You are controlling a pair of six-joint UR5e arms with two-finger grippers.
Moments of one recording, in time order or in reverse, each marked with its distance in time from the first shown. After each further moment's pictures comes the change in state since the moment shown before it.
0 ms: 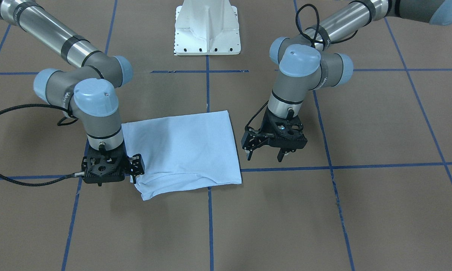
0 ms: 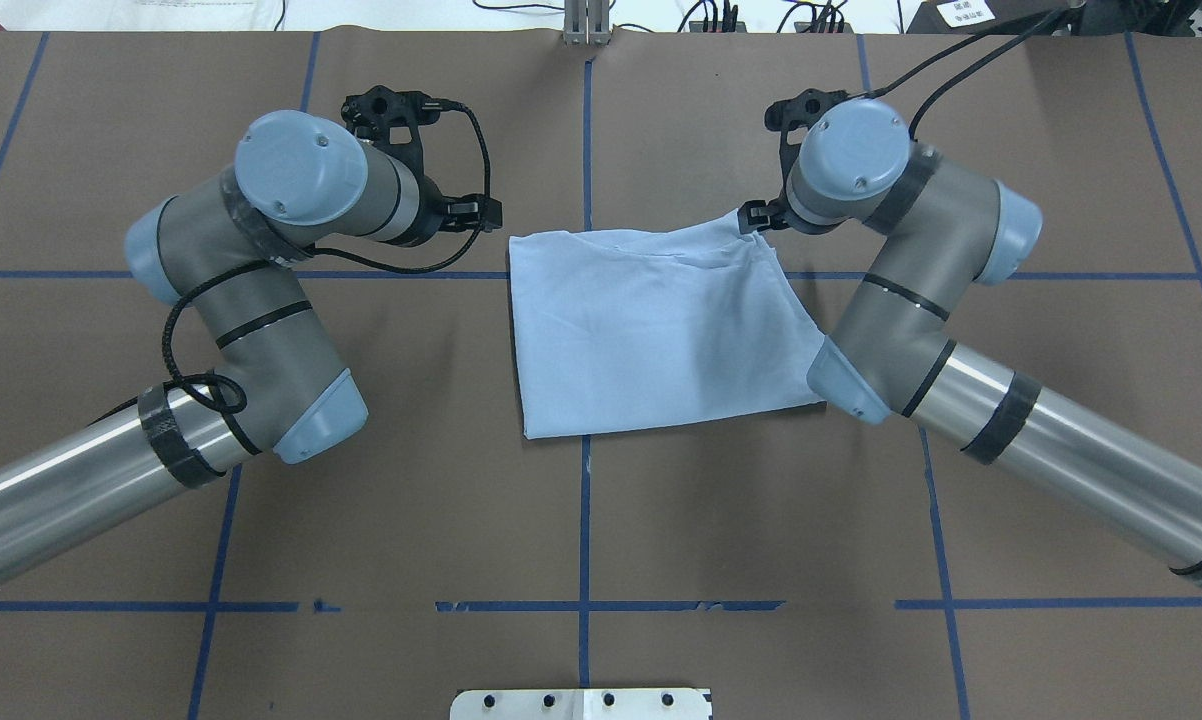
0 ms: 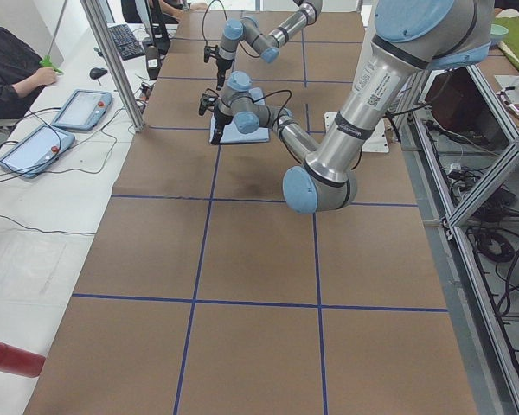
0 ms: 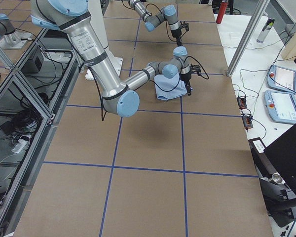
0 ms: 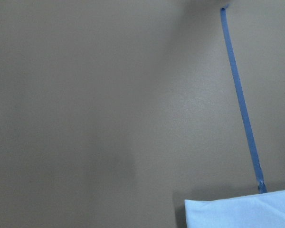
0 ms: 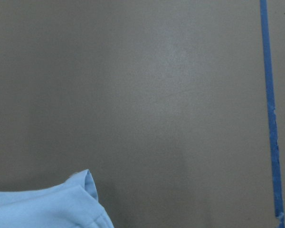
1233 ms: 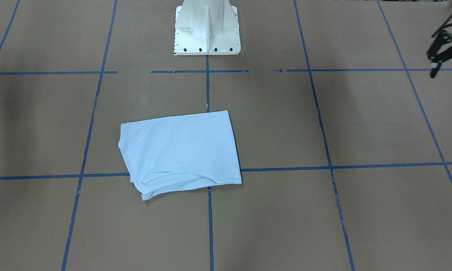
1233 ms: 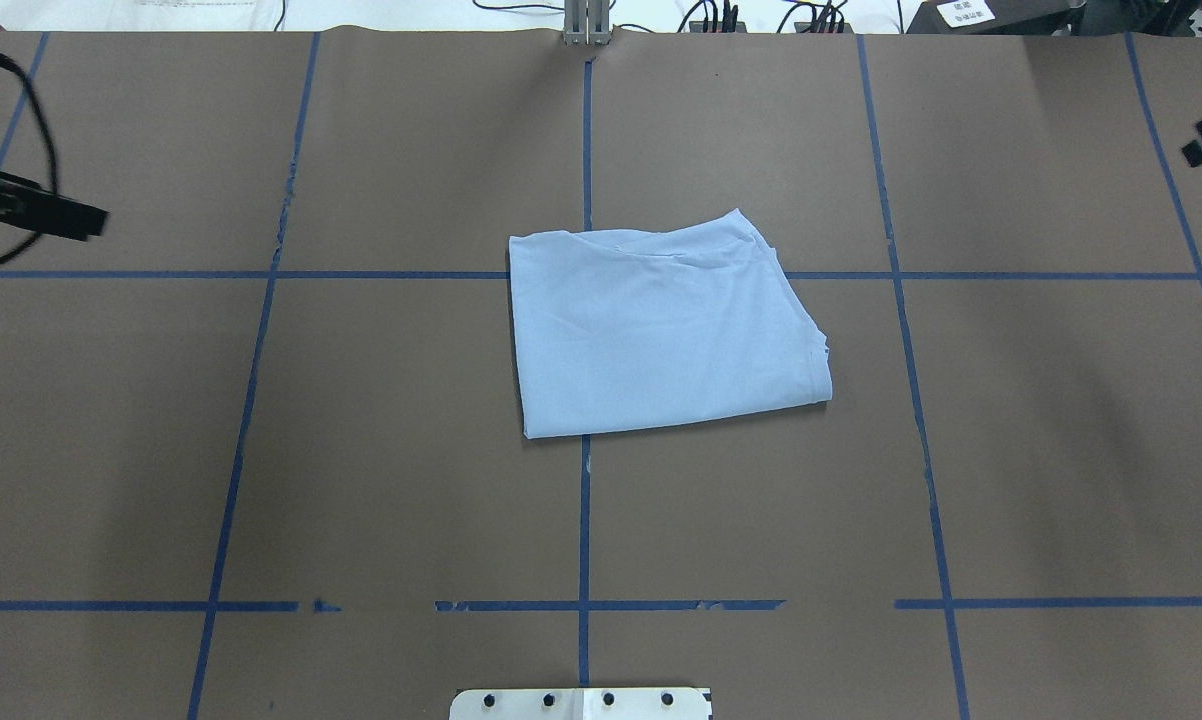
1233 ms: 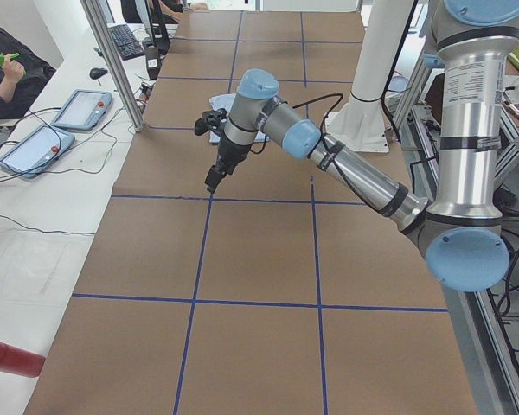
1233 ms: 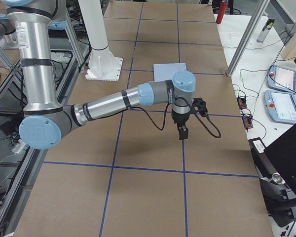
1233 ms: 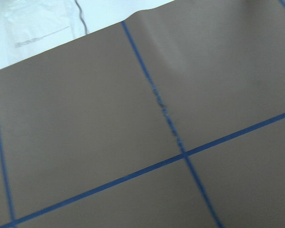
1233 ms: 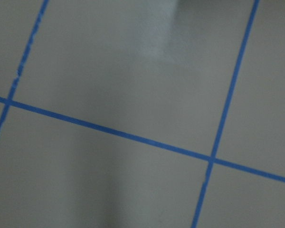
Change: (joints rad) left arm -0.690 0.679 -0.577 0.377 -0.413 1.090; right arm 0.694 -0.575 0.381 -0.400 0.469 -0.978
